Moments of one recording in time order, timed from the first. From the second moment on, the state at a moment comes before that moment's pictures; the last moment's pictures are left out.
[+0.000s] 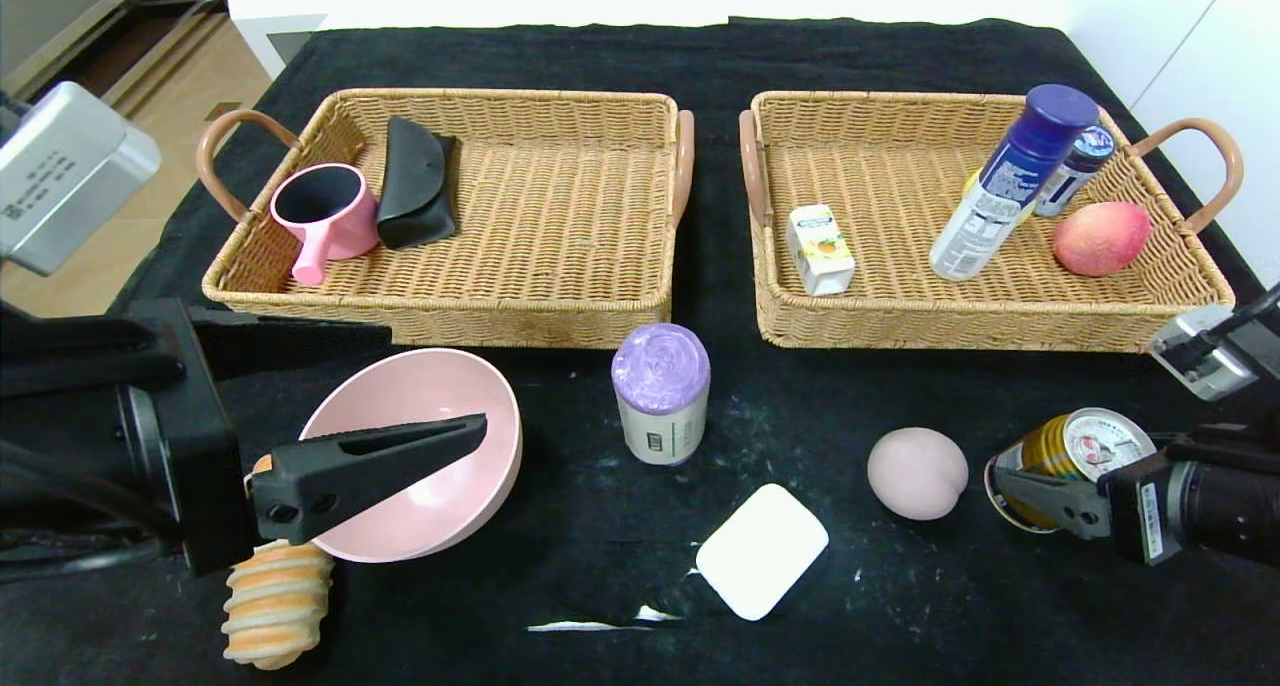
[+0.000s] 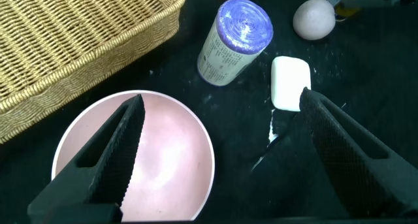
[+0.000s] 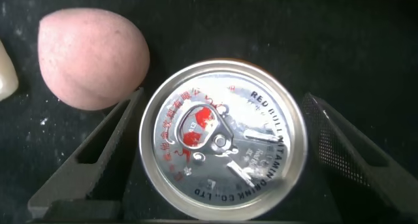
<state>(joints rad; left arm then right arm) -0.47 1.16 -0.94 0.04 -0.24 0.15 0.24 1.33 -0.67 -0.14 0.07 -0.06</state>
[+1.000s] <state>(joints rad) -0.47 1.15 -0.94 0.04 -0.24 0.15 0.24 1.35 -0.67 -0.16 0.06 -0.05</state>
